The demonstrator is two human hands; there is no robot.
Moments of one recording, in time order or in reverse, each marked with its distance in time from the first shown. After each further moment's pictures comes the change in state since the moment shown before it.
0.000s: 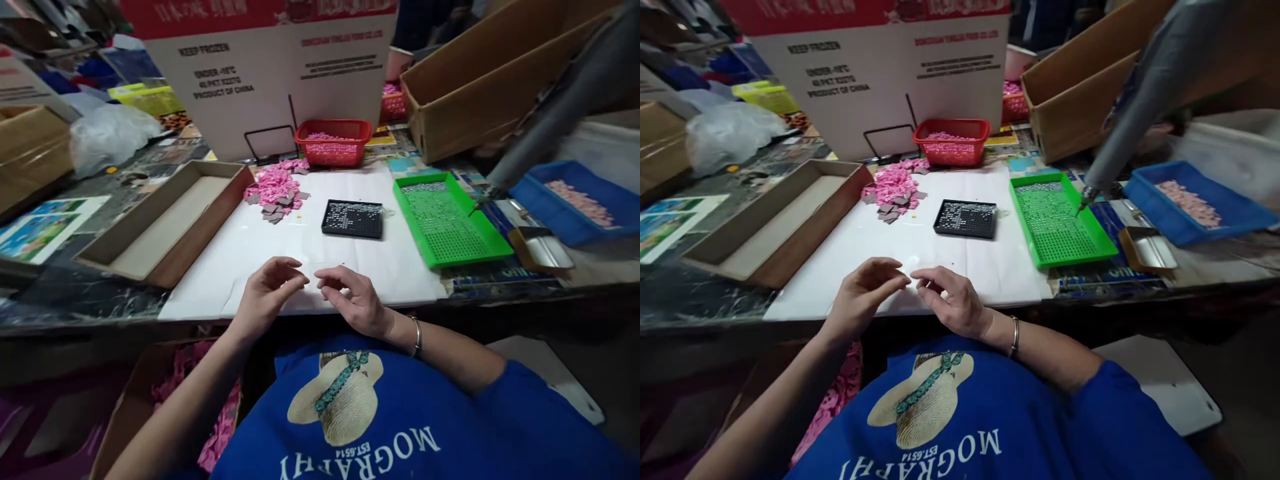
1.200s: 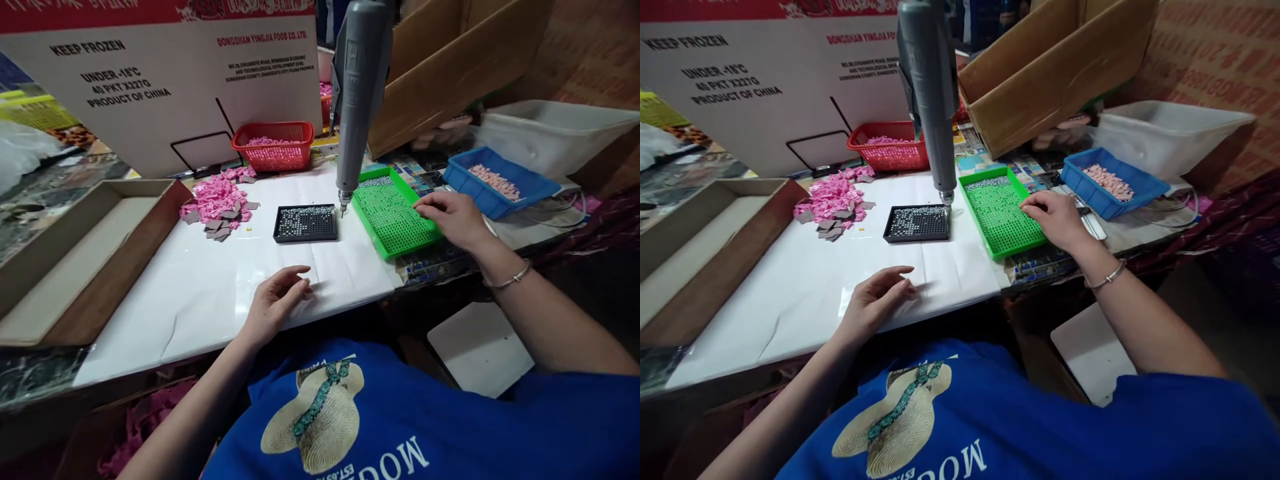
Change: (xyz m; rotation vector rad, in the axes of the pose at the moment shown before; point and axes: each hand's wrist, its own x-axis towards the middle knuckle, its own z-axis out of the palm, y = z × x) left_hand 0.027 -0.016 0.065 0.070 -0.239 0.013; right_hand 0.003 -0.008 -0.256 -0.810 0.270 0.478
